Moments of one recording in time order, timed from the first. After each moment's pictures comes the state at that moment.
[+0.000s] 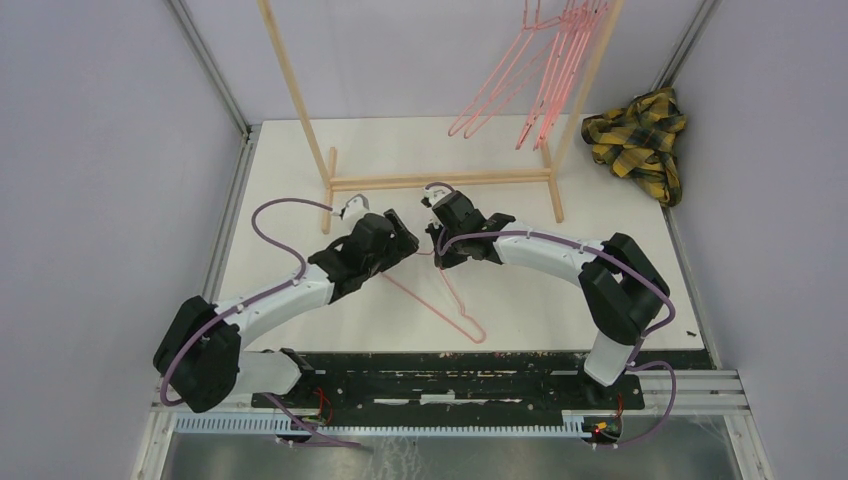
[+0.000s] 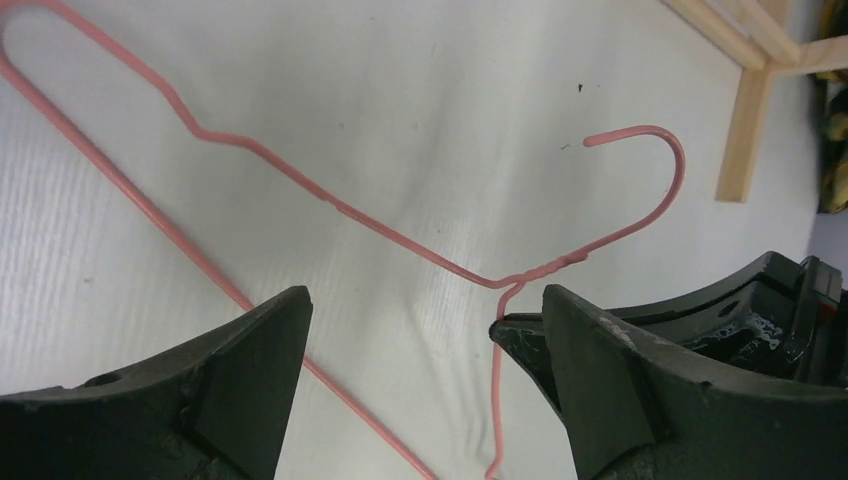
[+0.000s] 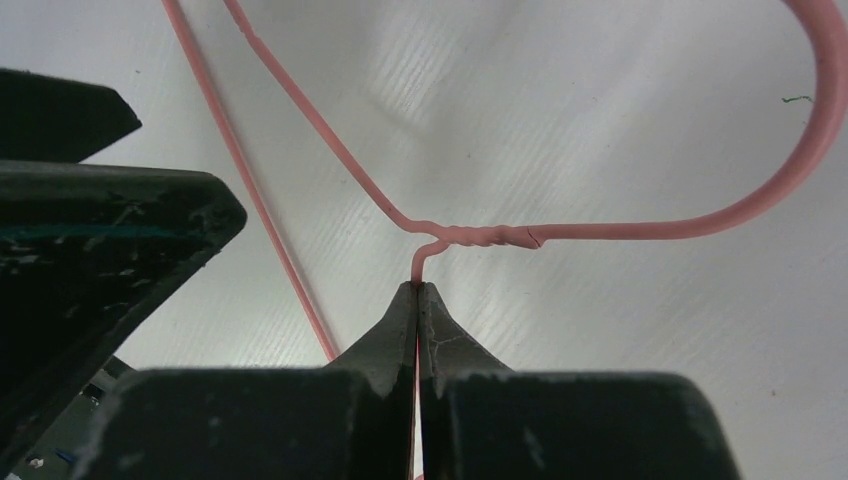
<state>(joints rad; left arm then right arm) -0.69 1.30 0.75 -0.16 -0.33 -0.98 0.80 1.75 1.17 -0.34 -0.03 0.34</state>
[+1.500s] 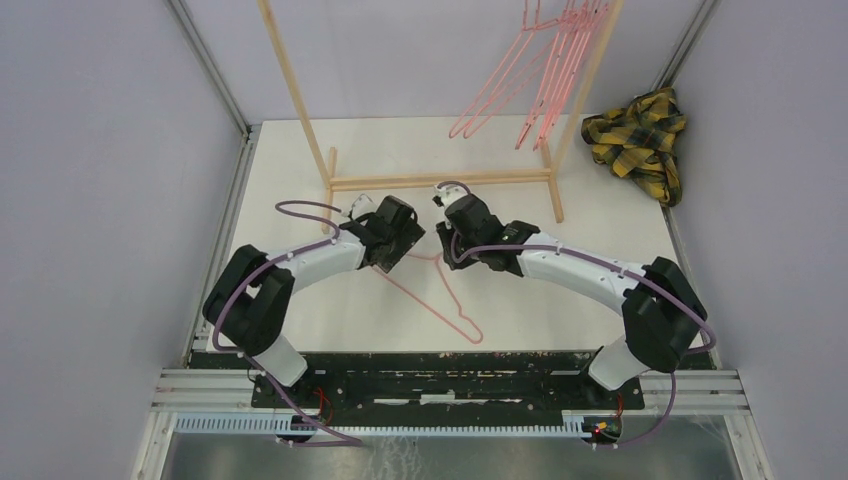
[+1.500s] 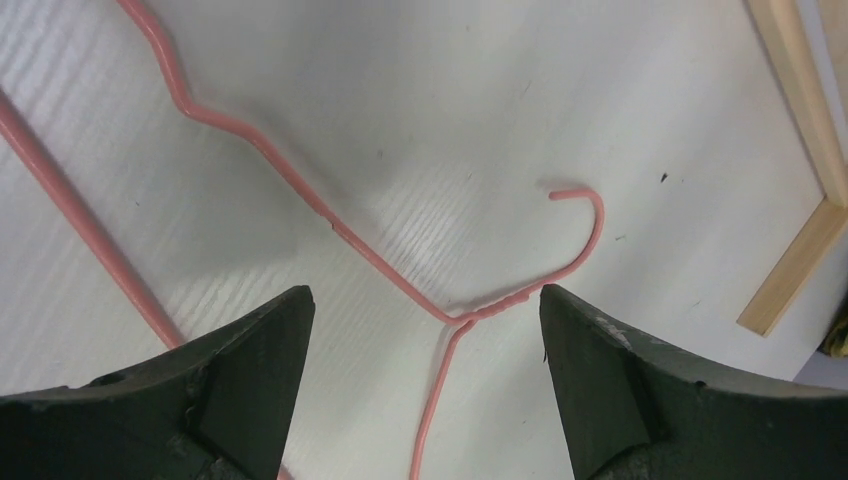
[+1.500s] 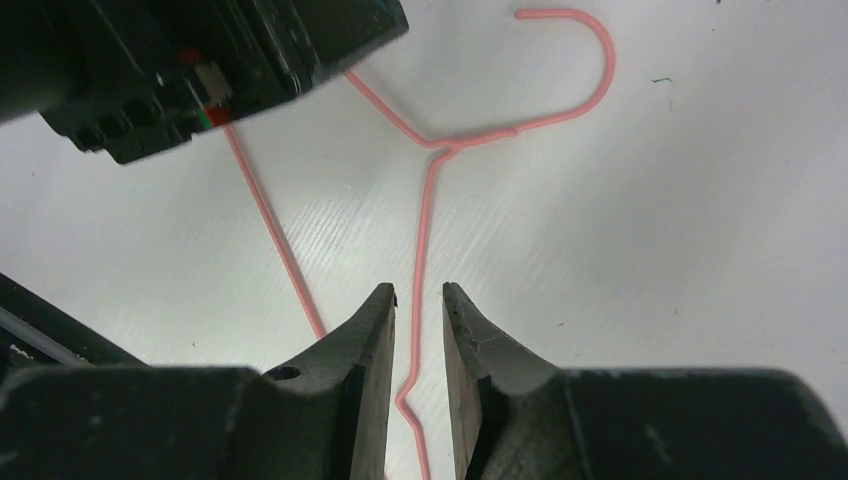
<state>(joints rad) -0.64 1.62 0.91 -0.24 -0.29 -1.32 0.83 1.56 1.10 -0.37 0.10 0.31</state>
